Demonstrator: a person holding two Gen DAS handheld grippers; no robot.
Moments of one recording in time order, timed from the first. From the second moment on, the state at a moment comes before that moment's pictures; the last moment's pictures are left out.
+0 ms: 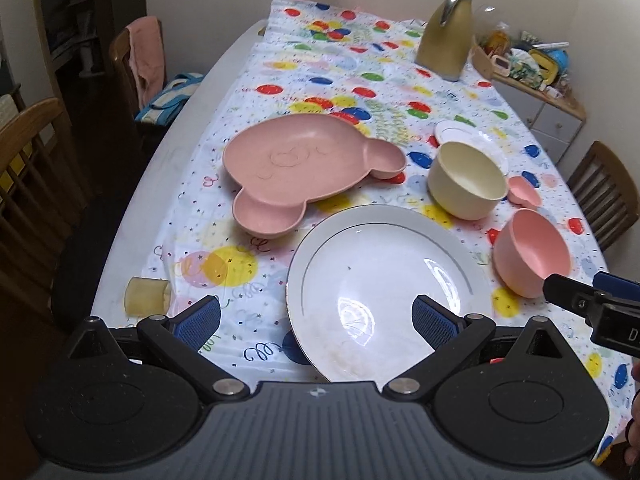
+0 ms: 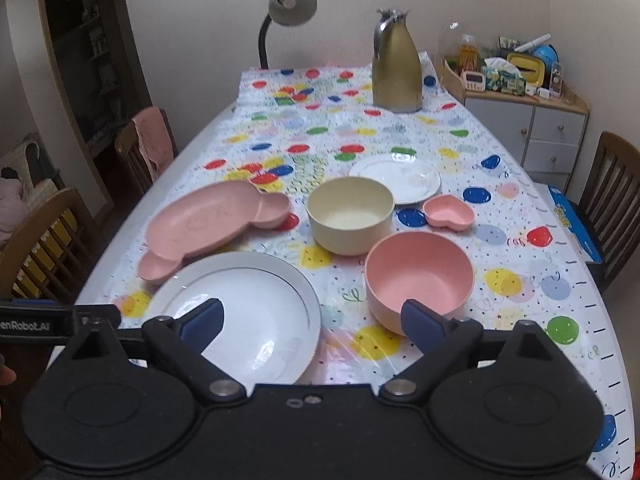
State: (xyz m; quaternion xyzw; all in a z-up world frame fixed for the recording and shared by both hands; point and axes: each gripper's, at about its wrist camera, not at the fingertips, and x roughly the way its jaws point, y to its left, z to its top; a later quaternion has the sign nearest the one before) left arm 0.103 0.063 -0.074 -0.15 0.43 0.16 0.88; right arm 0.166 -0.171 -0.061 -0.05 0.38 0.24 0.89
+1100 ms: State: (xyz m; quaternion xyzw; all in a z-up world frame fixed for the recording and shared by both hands) left arm 0.159 0.092 -0.153 -0.20 0.51 0.15 0.83; right arm 0.242 -0.140 -0.163 -0.04 0.51 0.27 0.81
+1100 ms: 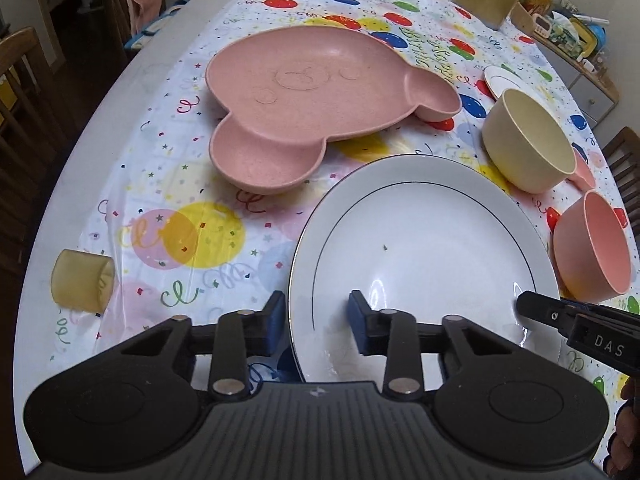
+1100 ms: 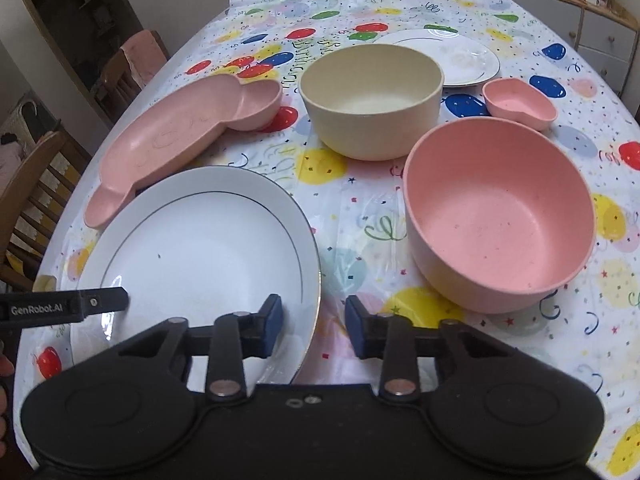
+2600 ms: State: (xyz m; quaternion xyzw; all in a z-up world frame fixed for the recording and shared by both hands) left arm 0.055 0.064 -0.142 -0.17 0.53 0.10 0.83; right arm 0.137 -0.188 -0.149 -0.01 0.54 0.27 0.79
